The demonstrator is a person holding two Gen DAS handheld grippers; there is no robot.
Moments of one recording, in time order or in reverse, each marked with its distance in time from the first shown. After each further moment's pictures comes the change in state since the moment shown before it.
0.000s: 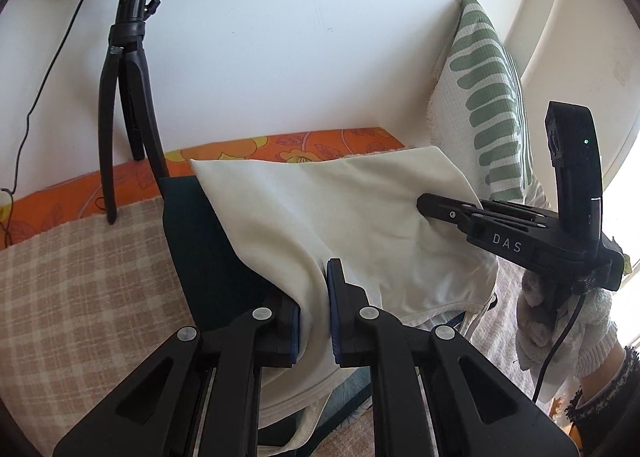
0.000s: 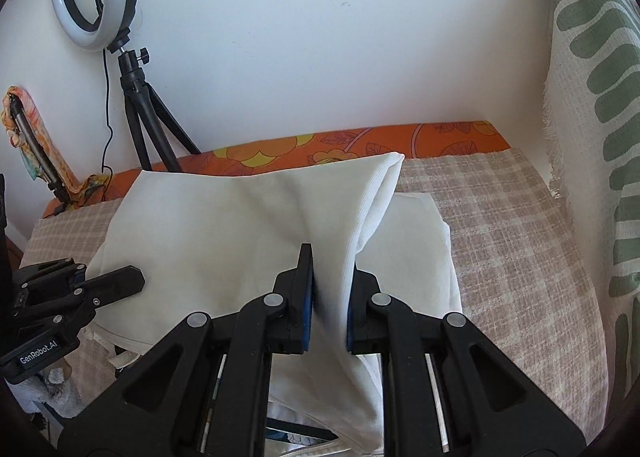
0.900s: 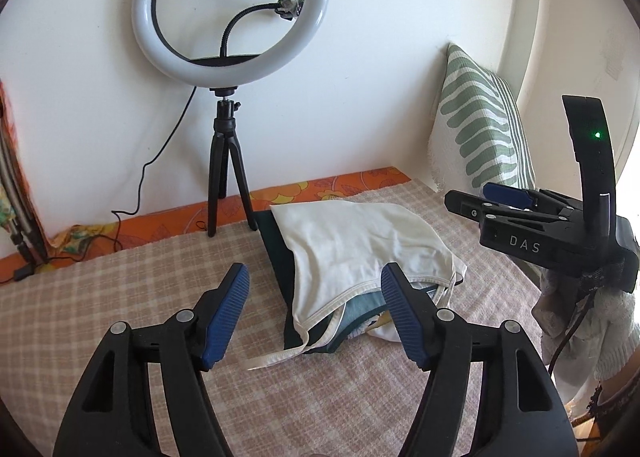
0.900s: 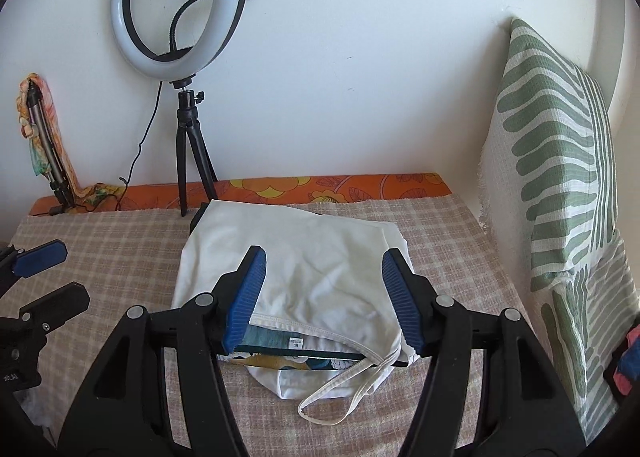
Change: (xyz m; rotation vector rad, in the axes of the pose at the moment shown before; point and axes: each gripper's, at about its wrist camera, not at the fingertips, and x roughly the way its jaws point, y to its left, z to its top) left arm -0.169 -0.021 -0.031 0.052 -0.169 0.144; right arm -0.155 0.106 -0.019 -0.065 -0.181 -0.179
